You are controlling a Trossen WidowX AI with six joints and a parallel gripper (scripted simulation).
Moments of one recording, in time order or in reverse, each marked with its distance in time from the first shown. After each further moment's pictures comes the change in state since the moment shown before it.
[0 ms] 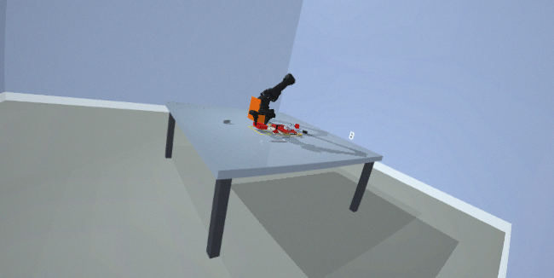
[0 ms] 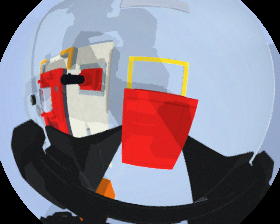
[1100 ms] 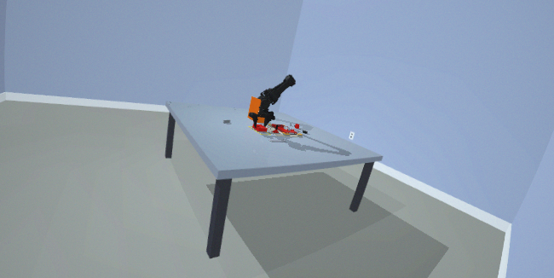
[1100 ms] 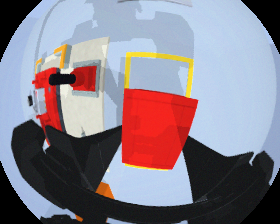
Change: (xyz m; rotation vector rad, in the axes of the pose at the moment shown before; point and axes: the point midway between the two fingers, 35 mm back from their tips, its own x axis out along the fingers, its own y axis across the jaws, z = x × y) arm 0.016 0.001 -0.001 0.001 0.001 0.002
